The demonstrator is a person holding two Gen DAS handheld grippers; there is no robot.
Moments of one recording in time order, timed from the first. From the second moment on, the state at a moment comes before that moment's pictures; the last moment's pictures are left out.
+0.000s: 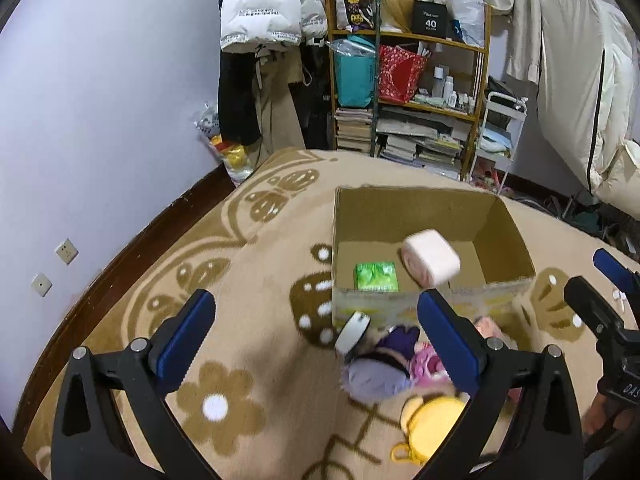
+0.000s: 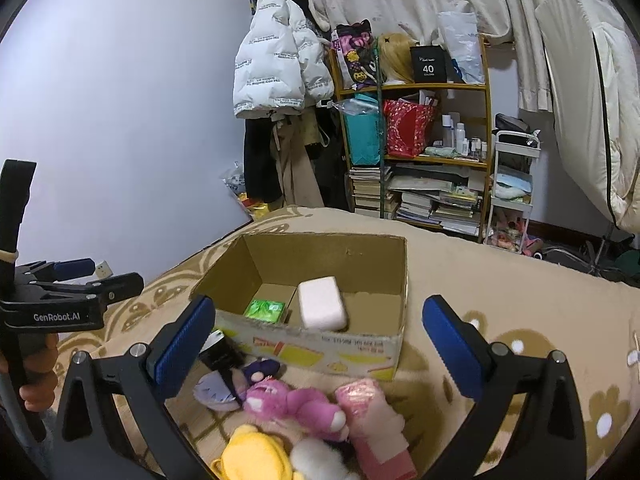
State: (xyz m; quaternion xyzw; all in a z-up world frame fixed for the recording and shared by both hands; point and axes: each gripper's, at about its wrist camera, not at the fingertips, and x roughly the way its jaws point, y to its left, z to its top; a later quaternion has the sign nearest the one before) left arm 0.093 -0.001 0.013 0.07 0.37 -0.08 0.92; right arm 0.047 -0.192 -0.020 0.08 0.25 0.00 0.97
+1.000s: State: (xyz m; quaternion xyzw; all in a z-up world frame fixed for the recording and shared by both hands) left arm 0.104 0.009 -0.035 0.06 0.47 -0.08 0.87; right arm 0.051 -0.170 -0.072 0.07 0.32 -0.01 0.95
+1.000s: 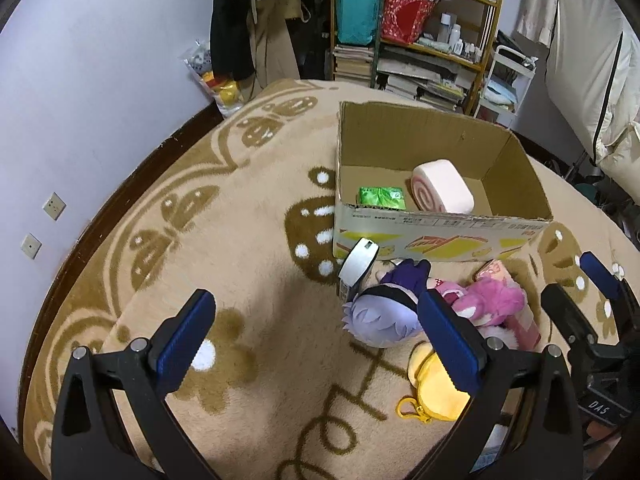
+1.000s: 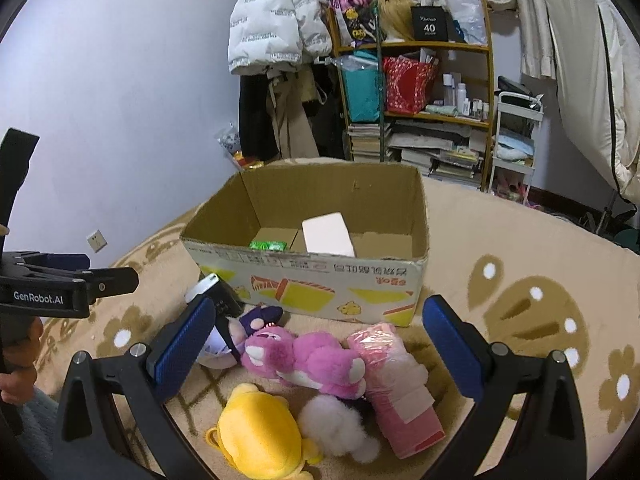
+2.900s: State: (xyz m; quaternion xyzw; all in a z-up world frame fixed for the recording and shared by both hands) left arm 0.180 -0.012 -0.130 0.00 0.57 -0.13 0.81; right arm 0.112 -0.162 -0.158 0.11 0.44 0.04 0.89
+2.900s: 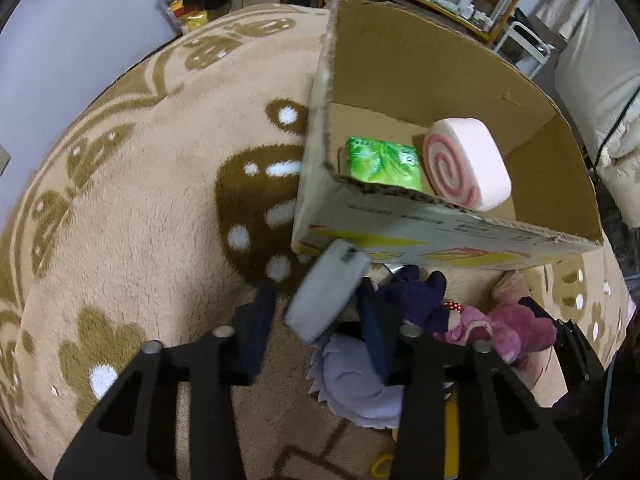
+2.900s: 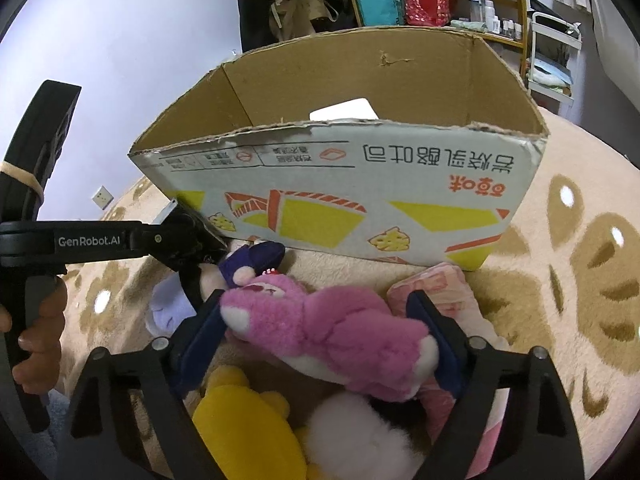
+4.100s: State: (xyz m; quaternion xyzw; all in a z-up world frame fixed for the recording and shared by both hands) left arm 0.095 0.002 -0.065 0.04 0.49 -0.10 0.86; right arm 0.075 -0.164 -0.109 0.11 0.36 0.03 0.93
